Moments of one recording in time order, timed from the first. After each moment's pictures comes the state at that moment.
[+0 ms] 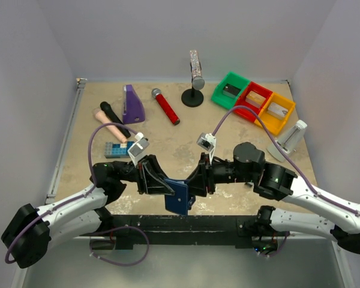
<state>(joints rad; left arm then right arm) -0.74 0.93 0.36 1.23 0.98 -1.19 1.09 0.88 0.94 -0.29 -0.40 0.61</state>
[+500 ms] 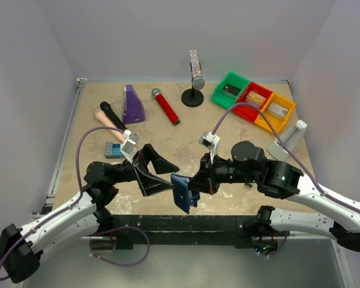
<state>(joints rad) -0.74 0.75 0.39 0.84 0.77 -0.98 1.11 0.90 1.05 -0.50 -0.30 0.58</state>
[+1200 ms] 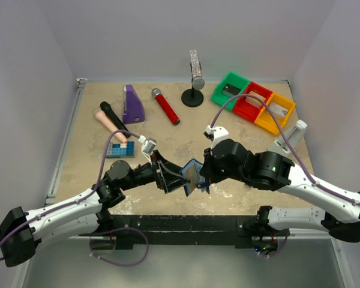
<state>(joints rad) -0.92 0.82 0.38 0.53 0.34 -0.82 1.15 1.05 1.25 -0.96 0.27 0.66</state>
